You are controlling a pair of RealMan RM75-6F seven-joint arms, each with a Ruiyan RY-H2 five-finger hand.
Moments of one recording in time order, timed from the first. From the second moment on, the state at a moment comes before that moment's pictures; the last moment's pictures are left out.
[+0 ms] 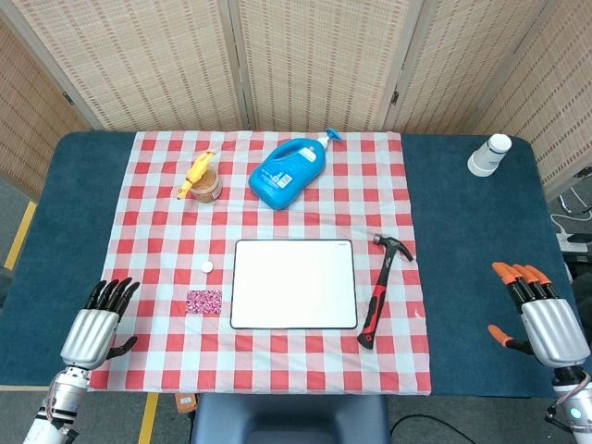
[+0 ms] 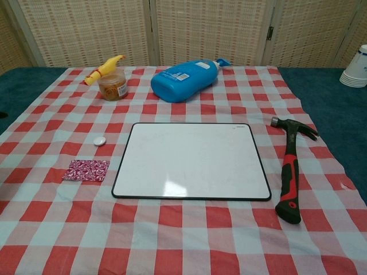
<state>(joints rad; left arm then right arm) -0.22 -1.32 -0.01 -1.58 1.47 1.33 0.28 0.10 -1.08 0.01 -1.55 -1.60 1.47 0.08</state>
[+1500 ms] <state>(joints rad) -0.38 -1.45 -0.13 -1.84 1.40 1.27 0.73 0.11 -1.09 0.01 -1.54 -1.61 1.48 0.08</state>
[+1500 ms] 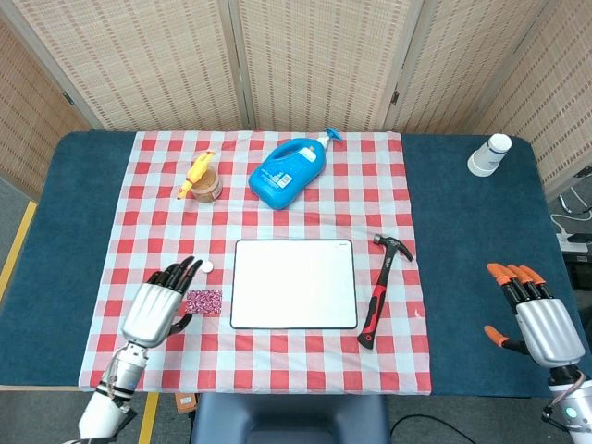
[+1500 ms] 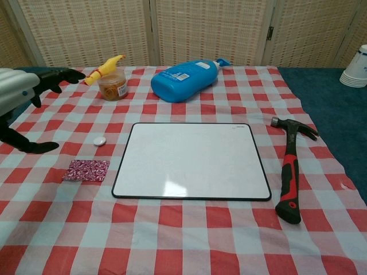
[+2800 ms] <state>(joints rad) -0.67 -1.63 -0.20 -1.82 0.60 1.35 1.09 0.11 -1.08 0.01 -1.54 -1.61 1.47 0.11</state>
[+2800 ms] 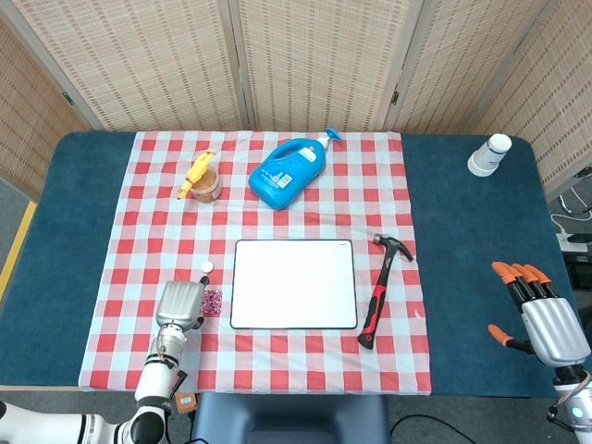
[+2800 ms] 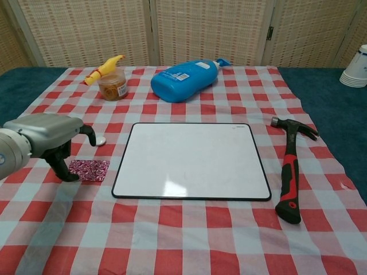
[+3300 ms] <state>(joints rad) -0.68 -1.67 -0.16 -1.75 0.60 1.35 1.02 0.11 -1.08 0.01 -1.54 -1.60 1.47 0.11</state>
